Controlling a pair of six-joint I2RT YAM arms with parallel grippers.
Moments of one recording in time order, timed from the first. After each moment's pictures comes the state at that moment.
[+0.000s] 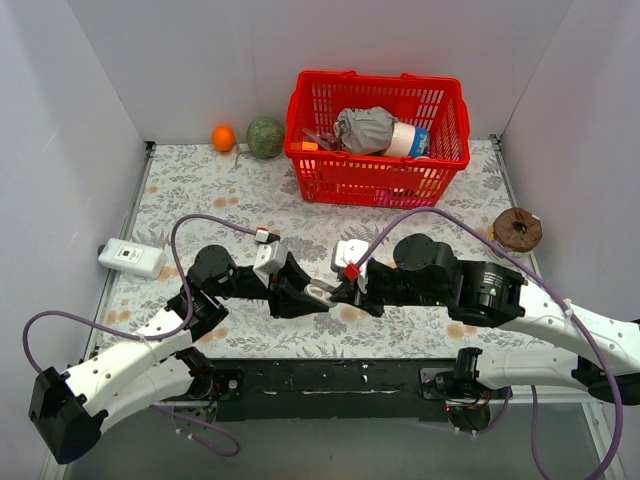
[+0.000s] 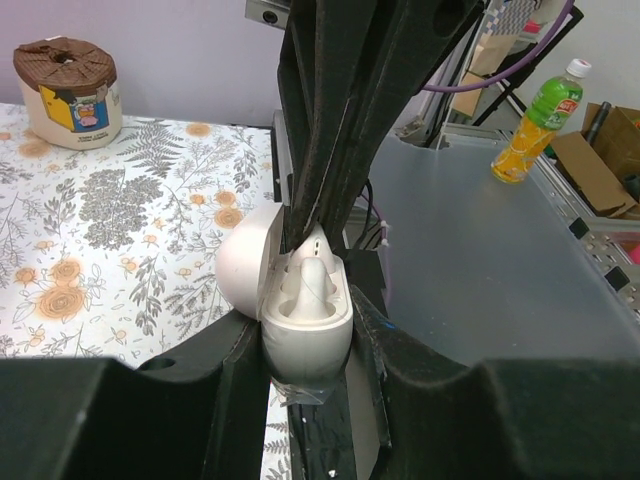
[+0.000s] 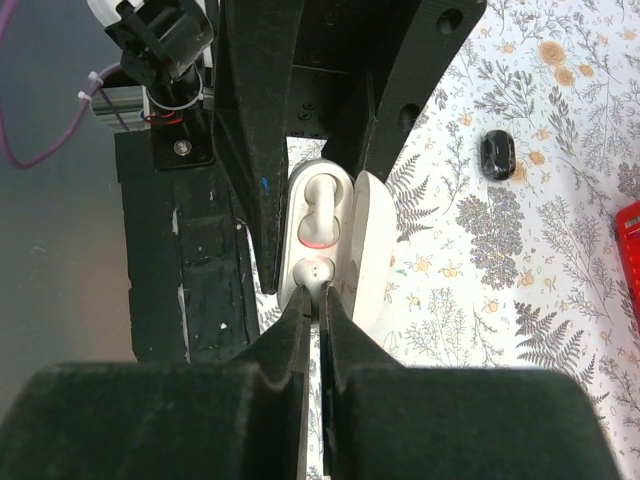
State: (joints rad) left arm -0.76 0.83 0.58 0.36 0.91 -0.27; right arm 1.28 1.00 1.22 -0.64 -0.12 -0.15
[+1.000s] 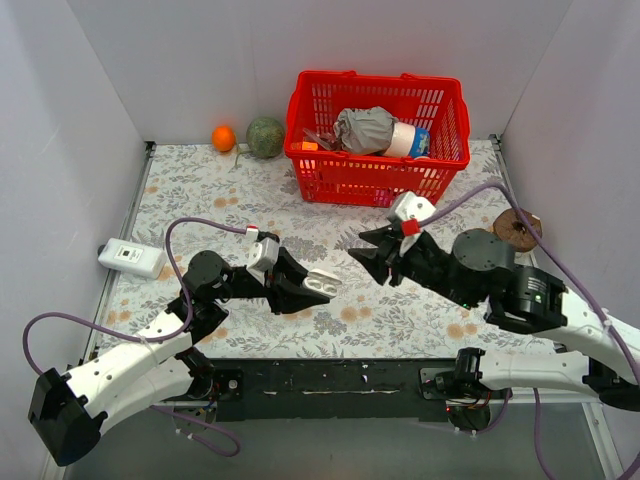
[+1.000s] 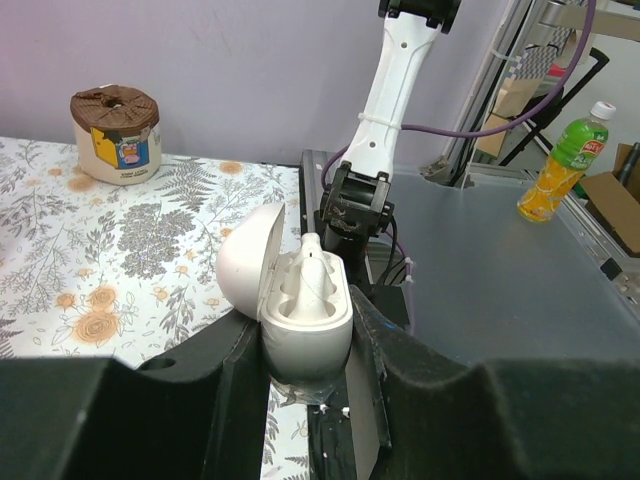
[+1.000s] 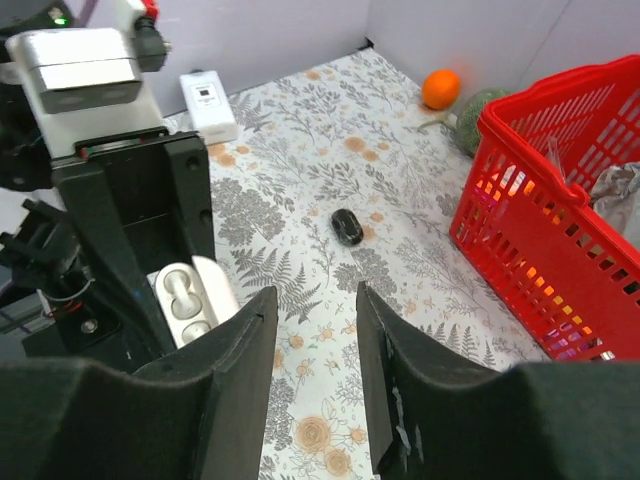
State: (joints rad) left arm -0.76 0.81 0.54 0.51 0.83 -0.32; right arm 1.29 0.87 1.26 -0.48 0.28 -0.04
